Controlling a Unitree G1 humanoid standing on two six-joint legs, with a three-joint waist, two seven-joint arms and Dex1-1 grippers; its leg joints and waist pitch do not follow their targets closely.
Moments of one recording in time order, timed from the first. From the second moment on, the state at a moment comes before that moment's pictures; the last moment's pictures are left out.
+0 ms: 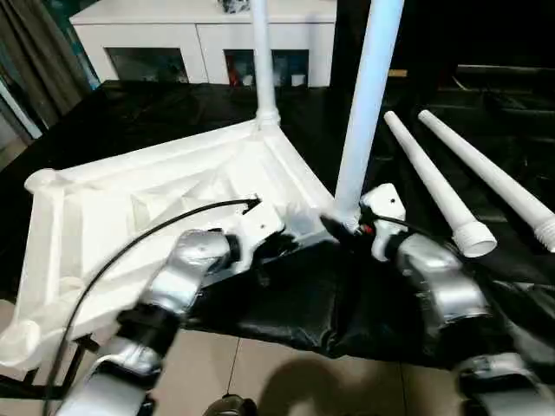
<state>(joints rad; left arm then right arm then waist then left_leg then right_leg) -0.52 0.24 -0.26 0.51 0.06 0.06 -0.92 -0.48 -0.27 0.08 0.59 0.04 0.00 0.73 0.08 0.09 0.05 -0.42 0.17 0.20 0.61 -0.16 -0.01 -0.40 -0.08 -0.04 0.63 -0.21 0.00</state>
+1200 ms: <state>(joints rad) -0.50 0.32 -0.25 0.47 0.01 0.07 -1.08 -0.47 -0.30 0.10 0.57 0.11 0.04 0.93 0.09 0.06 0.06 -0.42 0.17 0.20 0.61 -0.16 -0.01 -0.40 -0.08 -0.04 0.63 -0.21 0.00</state>
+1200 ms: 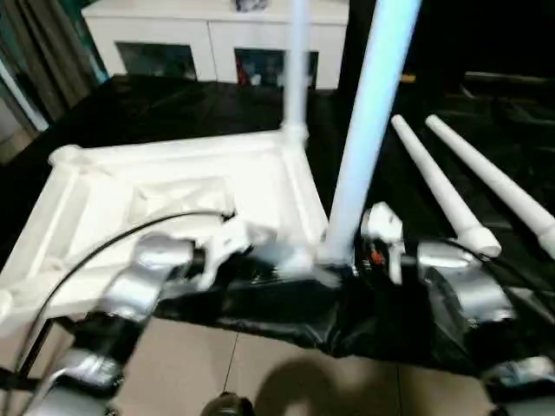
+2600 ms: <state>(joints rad) -0.47 0.42 -0.26 0.43 -0.03 0.04 -1.27 -0.46 -0.43 0.22 0.47 0.13 -0.02 1.26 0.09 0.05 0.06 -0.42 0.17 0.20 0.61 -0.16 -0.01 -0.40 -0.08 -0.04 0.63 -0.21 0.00</state>
